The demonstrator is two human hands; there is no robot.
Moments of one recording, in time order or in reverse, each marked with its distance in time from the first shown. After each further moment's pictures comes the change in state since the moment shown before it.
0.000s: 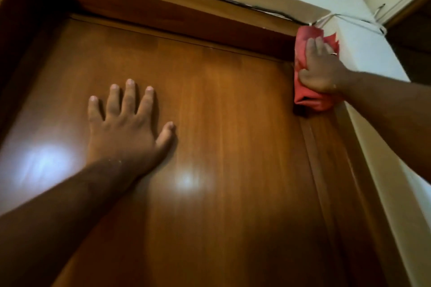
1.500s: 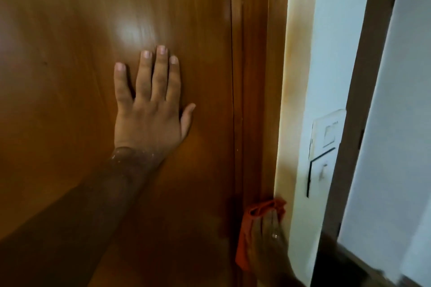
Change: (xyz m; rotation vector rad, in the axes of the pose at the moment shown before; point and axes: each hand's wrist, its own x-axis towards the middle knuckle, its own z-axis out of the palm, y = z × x) left_hand -0.280 0.163 0.044 -0.094 -0.189 0.400; right_hand -0.735 0.051 0.106 -0.090 -0.733 0.155
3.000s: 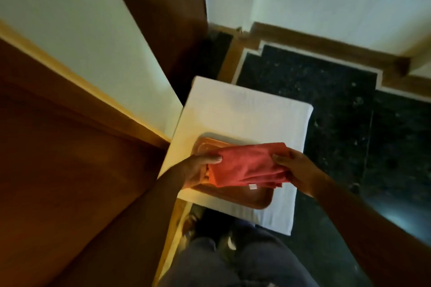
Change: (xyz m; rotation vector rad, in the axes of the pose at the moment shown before) left_hand -0.483 0.445 -0.077 1.450 2.691 0.694; right_hand -0.490 0.217 -0.051 1.277 -0.253 1.742
